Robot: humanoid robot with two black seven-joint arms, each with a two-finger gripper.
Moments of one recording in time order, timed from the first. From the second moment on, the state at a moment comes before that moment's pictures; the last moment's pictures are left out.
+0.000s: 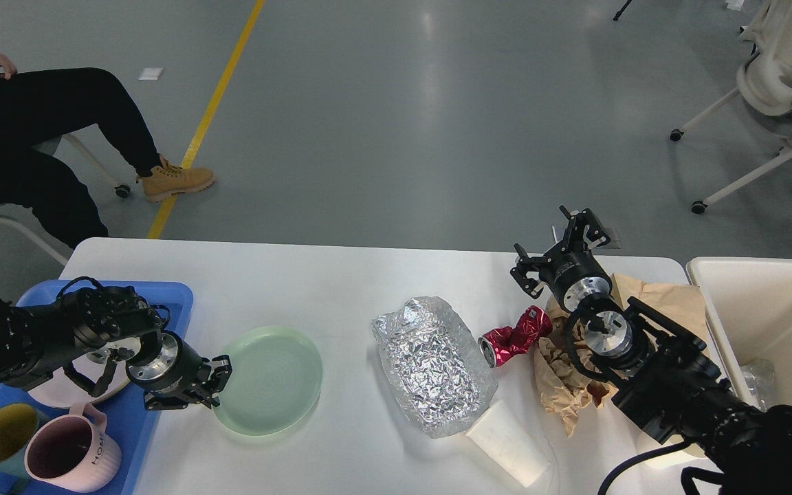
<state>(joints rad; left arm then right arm) -1.17 0.28 0.97 -0.67 -0.07 -0.60 0.15 0.69 -0.06 0.73 0.46 0.12 0.17 0.24</state>
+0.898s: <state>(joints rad) -1.47 0.54 0.94 -0.65 -0.06 -0.96 0.21 0.69 -0.06 0.73 0.46 0.12 0.17 0.24</state>
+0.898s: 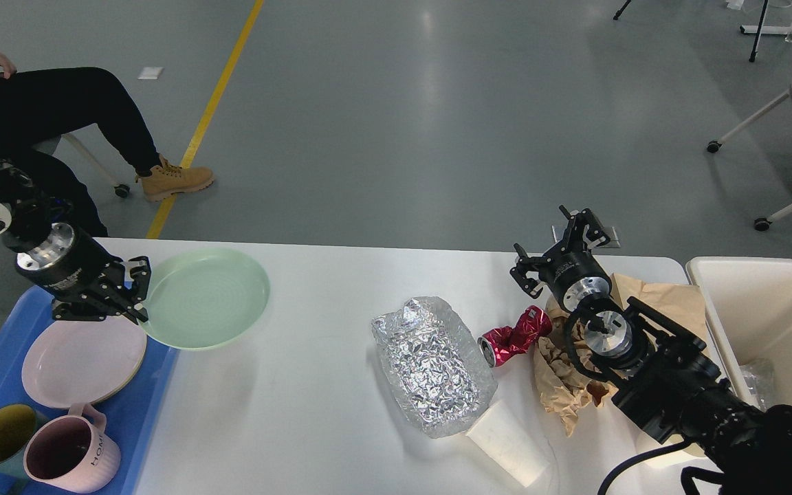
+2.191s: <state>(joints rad) -1.10 0.74 0.75 -0.45 -0.07 -0.75 0.21 0.69 -0.06 0.73 0.46 0.12 0.17 0.24</state>
